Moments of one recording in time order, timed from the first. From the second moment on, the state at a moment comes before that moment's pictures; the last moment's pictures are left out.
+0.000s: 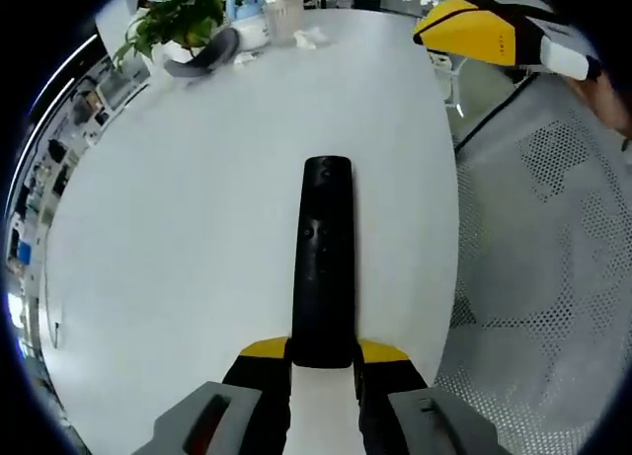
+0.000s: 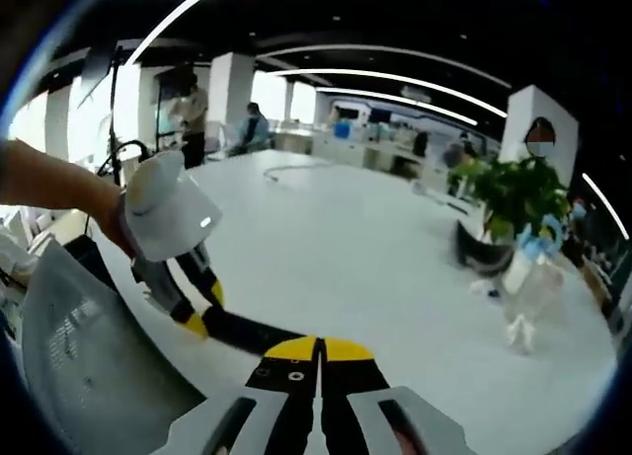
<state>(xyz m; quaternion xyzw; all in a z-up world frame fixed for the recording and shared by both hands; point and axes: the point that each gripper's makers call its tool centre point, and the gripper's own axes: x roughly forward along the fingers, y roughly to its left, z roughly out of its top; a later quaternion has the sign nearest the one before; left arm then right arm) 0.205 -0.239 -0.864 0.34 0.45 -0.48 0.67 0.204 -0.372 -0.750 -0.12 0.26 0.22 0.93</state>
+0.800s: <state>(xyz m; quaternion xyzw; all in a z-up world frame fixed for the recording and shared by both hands) 0.179 -0.244 -0.860 0.24 0.38 -0.48 0.75 0.234 -0.340 -0.751 -0.04 0.31 0.26 0.91</state>
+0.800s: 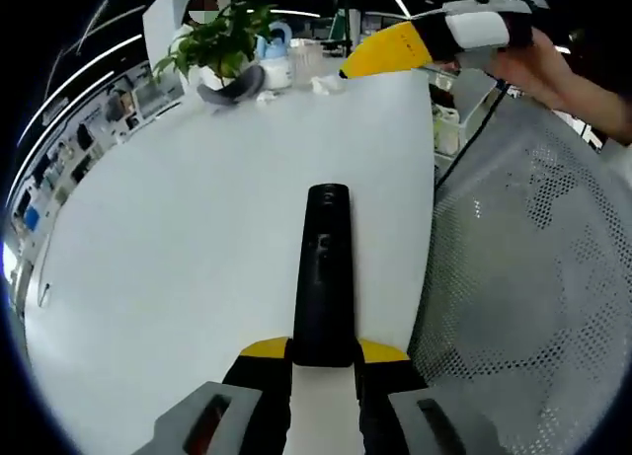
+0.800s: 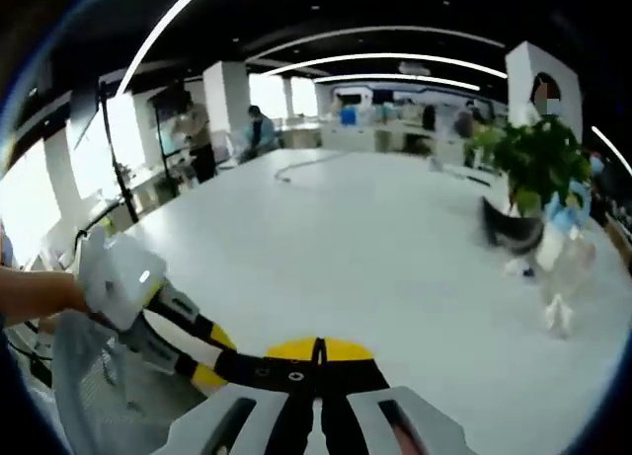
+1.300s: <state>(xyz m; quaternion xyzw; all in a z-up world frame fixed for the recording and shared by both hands) 0.178 -0.247 -0.860 0.22 0.34 -0.49 0.78 0.245 -0.354 -0.822 0.03 0.42 0.22 0.88</state>
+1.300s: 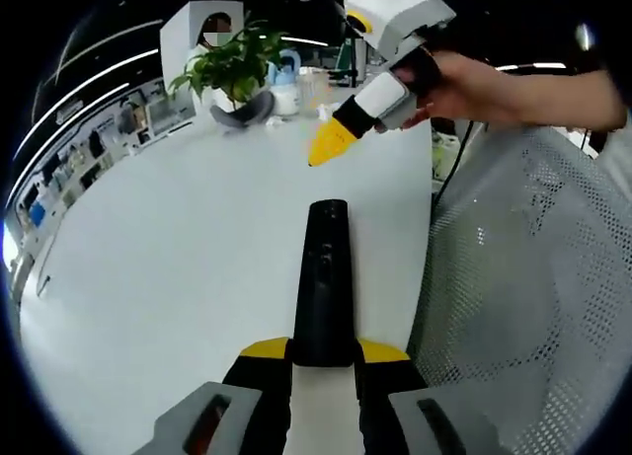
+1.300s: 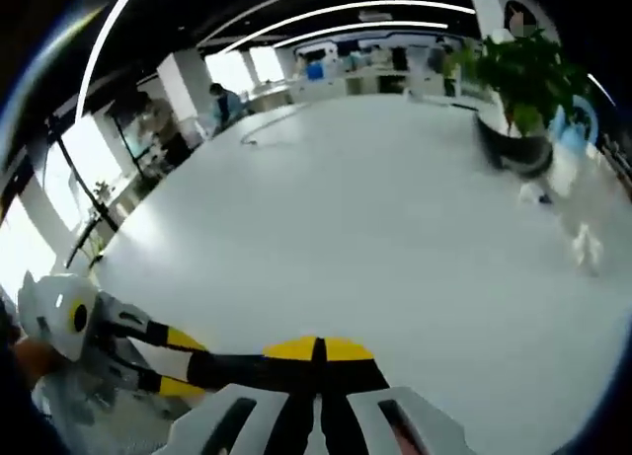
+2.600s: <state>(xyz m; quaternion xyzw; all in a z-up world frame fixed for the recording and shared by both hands) 0.181 -0.252 -0.859 0.20 0.32 -0.50 0.78 0.233 -0.344 -0.850 -0.09 0.43 0.26 0.86</state>
